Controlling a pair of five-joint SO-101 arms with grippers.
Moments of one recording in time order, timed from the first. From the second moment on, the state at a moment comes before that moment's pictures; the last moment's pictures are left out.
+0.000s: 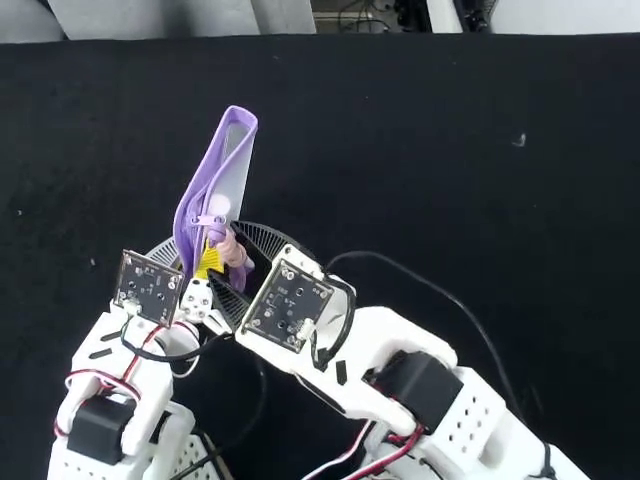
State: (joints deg) left arm 12.9 -104.7 74.6 54.3 -7.0; right arm -52.0 -67.2 53.5 42.9 18.3
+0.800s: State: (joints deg) left arm 13.3 -104.7 74.6 54.3 -7.2; right arm -41.7 -66.5 43.2 44.2 20.9
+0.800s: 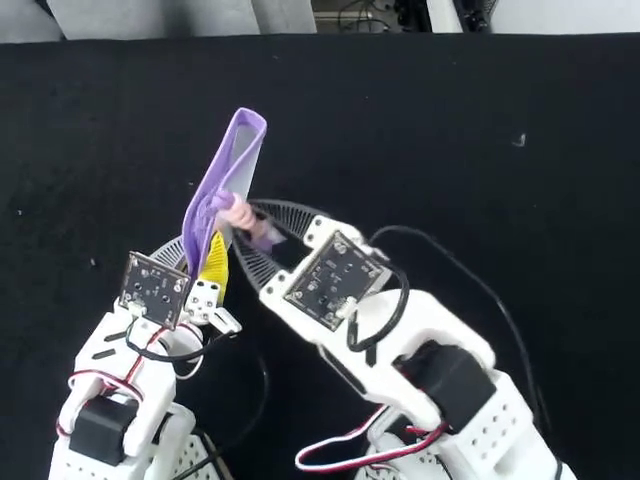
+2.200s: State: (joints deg) left arm 13.3 -104.7 74.2 55.3 -7.3; right arm -21.9 -40.9 22.8 39.7 30.9
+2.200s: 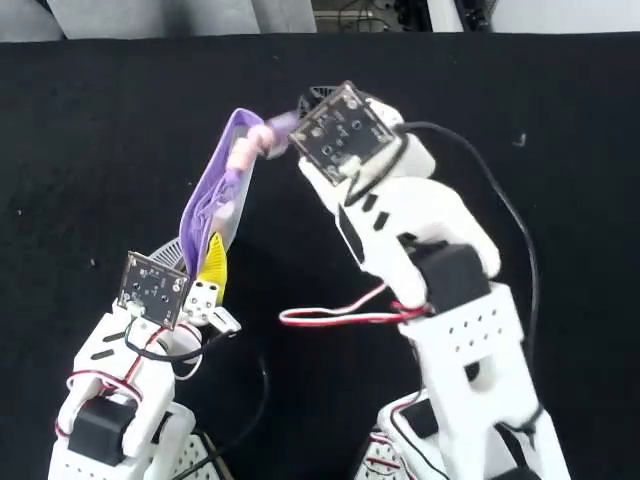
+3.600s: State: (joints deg) left arm 13.3 -104.7 74.2 55.3 -7.3; right arm -42.7 -75.7 68.8 25.5 8.7
